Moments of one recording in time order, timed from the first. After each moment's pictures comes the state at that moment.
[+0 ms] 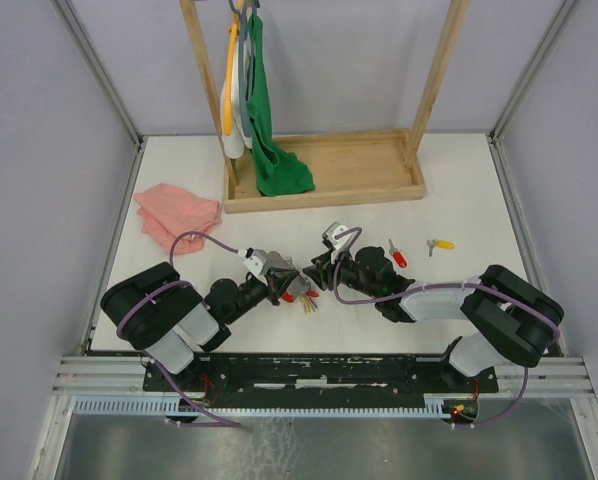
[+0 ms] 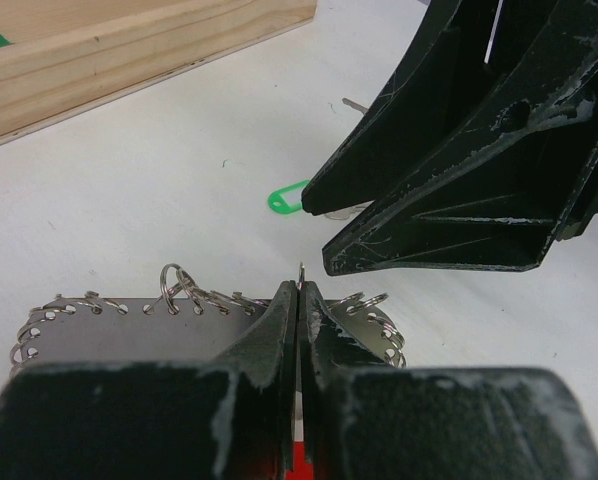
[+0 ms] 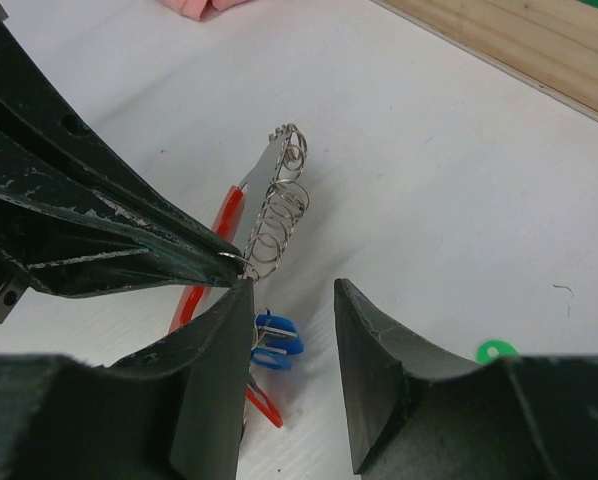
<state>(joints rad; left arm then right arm) -0.76 1.61 0.07 1.53 0.10 -0.21 0.86 1.49 0.46 0.78 -0.10 0.13</state>
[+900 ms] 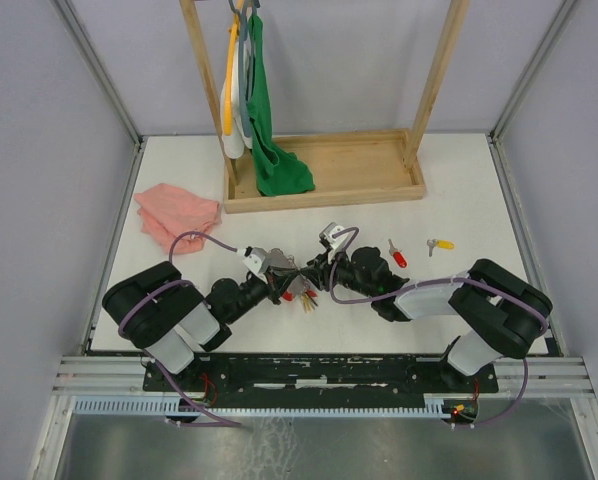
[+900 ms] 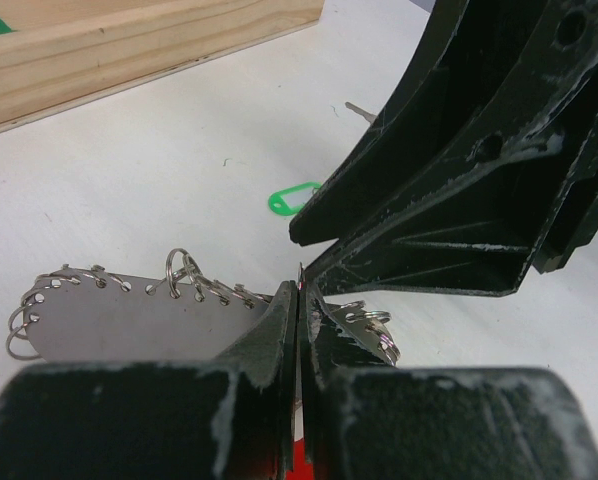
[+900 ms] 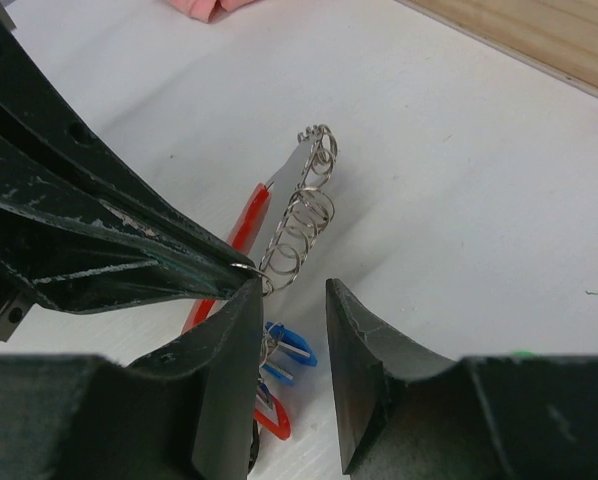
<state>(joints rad) -0.77 1.62 0.08 1.54 0.08 -0.25 0.87 1.56 0.48 0.84 -0.12 0.17</state>
